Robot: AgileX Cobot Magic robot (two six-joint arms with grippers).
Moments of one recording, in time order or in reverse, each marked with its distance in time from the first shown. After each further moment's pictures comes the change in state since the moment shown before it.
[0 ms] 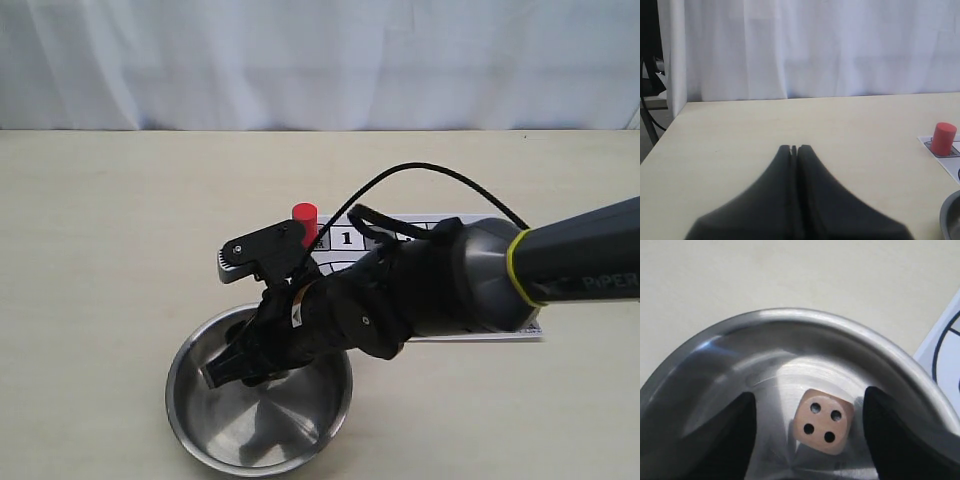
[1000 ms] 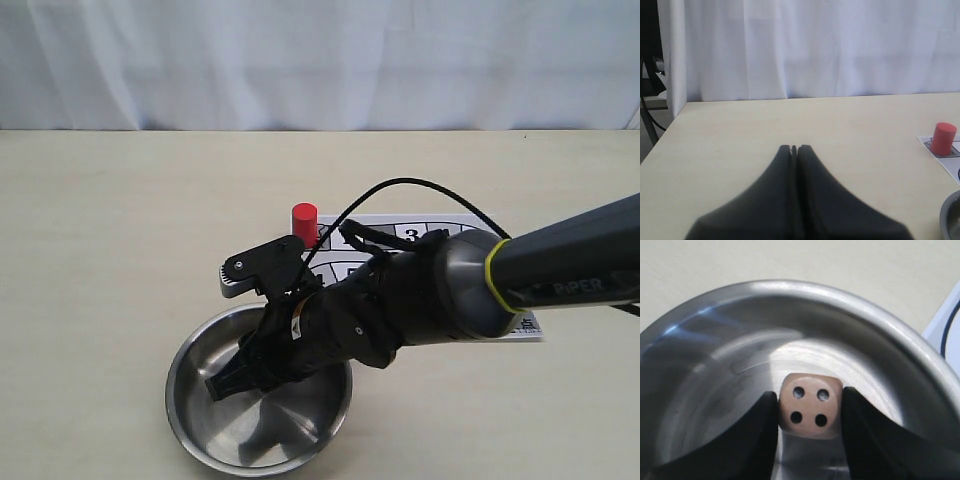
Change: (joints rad) left arm 0.000 0.000 0.000 0.000 0.000 0.000; right arm 0.000 0.044 0.000 0.000 0.000 0.001
